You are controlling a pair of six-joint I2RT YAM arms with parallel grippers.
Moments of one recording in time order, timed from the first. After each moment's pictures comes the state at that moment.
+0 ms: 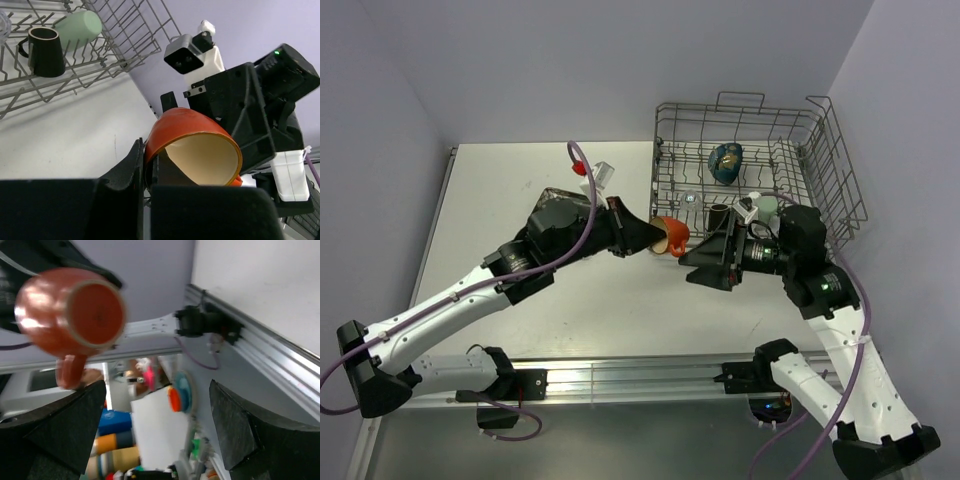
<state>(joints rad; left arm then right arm) -0.95 1.14 1.14 -0.09 0.12 -0.85 0.27 0.76 0.99 -0.71 -0.92 1.03</state>
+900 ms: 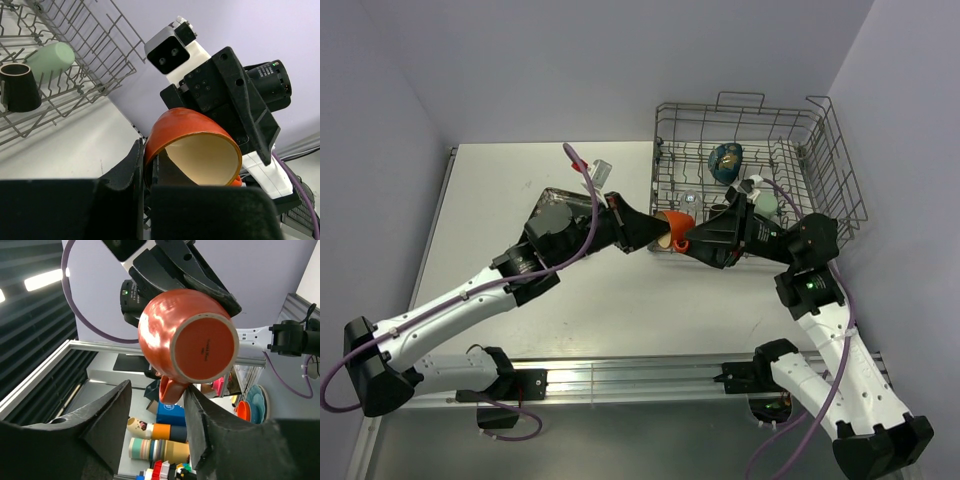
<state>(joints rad) -0.94 1.15 1.05 0.18 0.17 -0.83 0.27 0.74 0.79 0.21 -1.01 1.77</state>
